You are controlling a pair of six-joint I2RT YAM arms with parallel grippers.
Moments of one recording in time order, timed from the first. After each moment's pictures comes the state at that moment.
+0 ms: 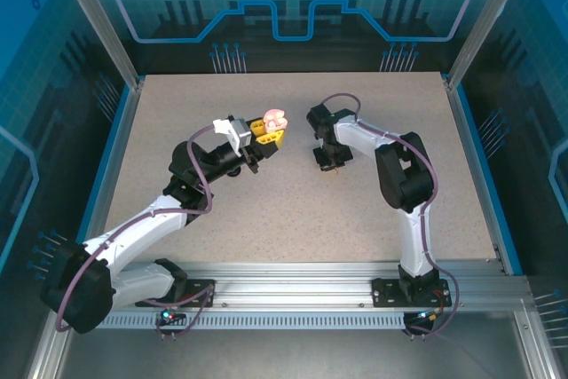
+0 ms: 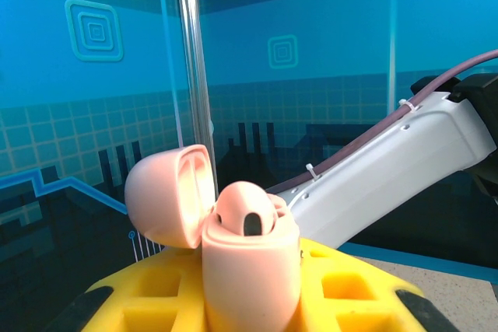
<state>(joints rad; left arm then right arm) -0.51 1.14 0.68 0.77 0.50 -0.06 0.47 2.13 1.59 -0.96 0.13 0.23</state>
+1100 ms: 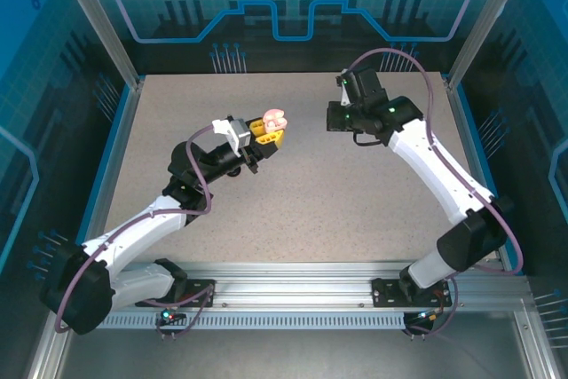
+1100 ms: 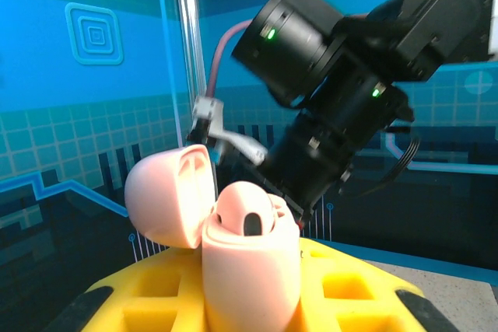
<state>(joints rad) -0.51 1.14 0.68 0.77 0.50 -0.06 0.49 1.53 1.60 -0.86 0.02 0.44</state>
